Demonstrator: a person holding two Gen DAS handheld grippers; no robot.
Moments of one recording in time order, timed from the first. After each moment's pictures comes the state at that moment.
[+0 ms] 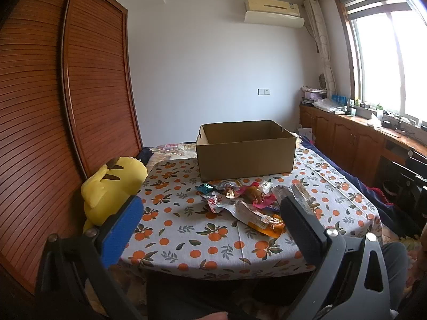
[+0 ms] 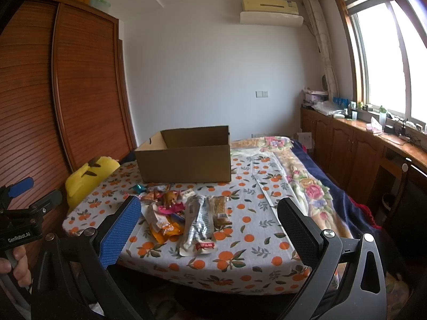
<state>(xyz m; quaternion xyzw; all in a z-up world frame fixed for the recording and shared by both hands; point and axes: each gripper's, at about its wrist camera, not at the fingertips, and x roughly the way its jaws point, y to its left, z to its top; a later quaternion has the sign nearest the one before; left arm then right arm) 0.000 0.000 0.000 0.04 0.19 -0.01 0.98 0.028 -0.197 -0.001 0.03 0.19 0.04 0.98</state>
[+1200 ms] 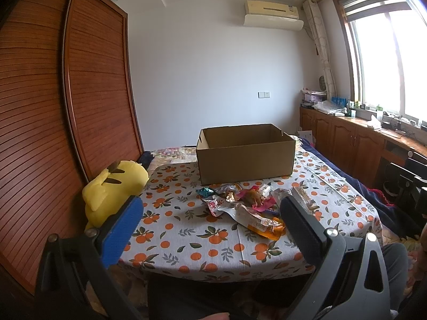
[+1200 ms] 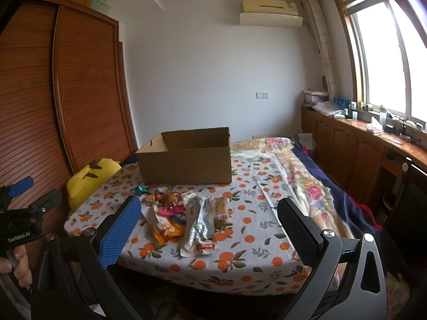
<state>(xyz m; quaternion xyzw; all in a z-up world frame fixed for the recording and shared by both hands) 0.003 0.005 0.006 0.04 0.19 -0.01 0.98 0.027 -0.198 0.000 0.03 0.19 0.04 0.98</state>
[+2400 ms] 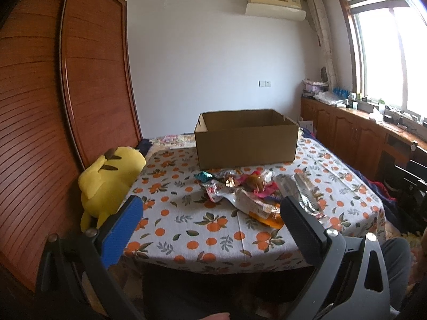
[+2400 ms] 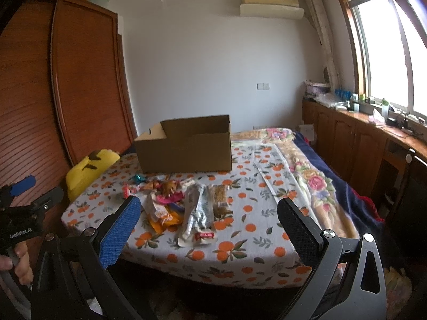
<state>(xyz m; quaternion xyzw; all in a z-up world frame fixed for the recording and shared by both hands) 0.018 0.004 -0.014 0.04 0.22 0.00 0.98 0.029 -0.203 -0.018 0.03 0.21 0.05 0.98</state>
